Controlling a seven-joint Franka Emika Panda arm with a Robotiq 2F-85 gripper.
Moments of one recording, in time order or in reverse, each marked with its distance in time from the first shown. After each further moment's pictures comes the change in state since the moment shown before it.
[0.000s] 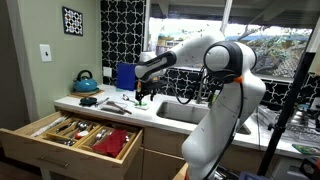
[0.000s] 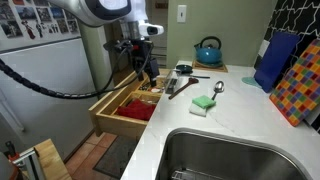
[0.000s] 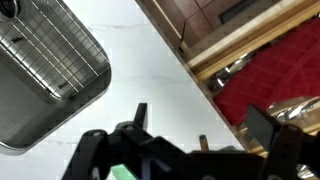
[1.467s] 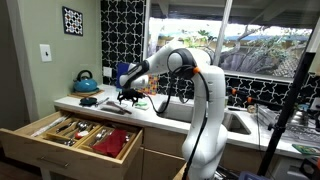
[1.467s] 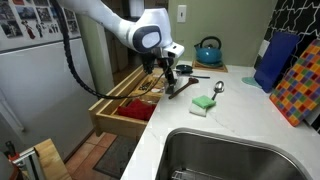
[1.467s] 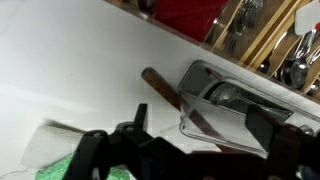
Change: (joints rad) arm 0.020 0.460 0.017 0.274 0.232 0.371 0.376
